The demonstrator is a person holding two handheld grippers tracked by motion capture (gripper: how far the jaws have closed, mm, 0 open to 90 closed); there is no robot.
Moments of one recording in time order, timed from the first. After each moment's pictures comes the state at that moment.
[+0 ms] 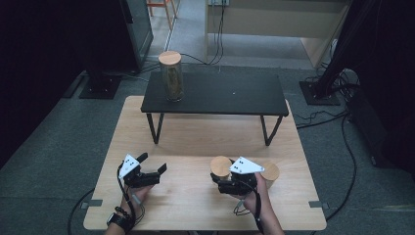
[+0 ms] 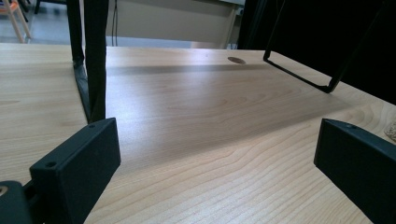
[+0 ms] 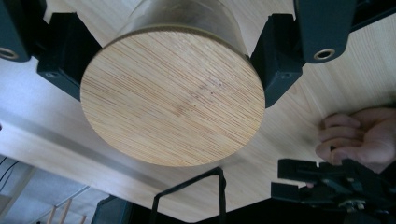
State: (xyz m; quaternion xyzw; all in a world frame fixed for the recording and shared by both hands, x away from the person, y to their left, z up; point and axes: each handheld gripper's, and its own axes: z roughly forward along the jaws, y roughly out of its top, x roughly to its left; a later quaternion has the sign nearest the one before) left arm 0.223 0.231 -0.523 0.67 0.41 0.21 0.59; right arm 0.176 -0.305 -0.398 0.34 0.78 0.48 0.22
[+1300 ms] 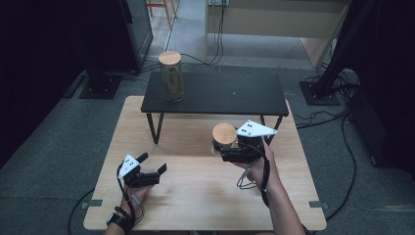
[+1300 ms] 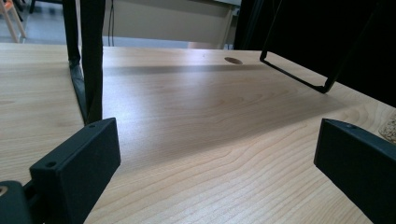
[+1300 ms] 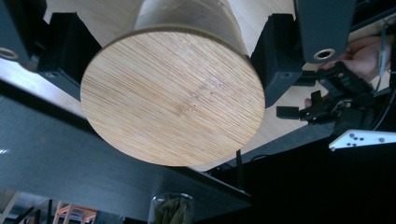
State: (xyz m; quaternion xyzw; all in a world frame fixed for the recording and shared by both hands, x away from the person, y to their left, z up) left arm 0.225 0.234 -0.524 0.67 0.40 0.21 0.59; right arm 0.213 -0.313 -0.303 0.34 0.76 0.50 0.23
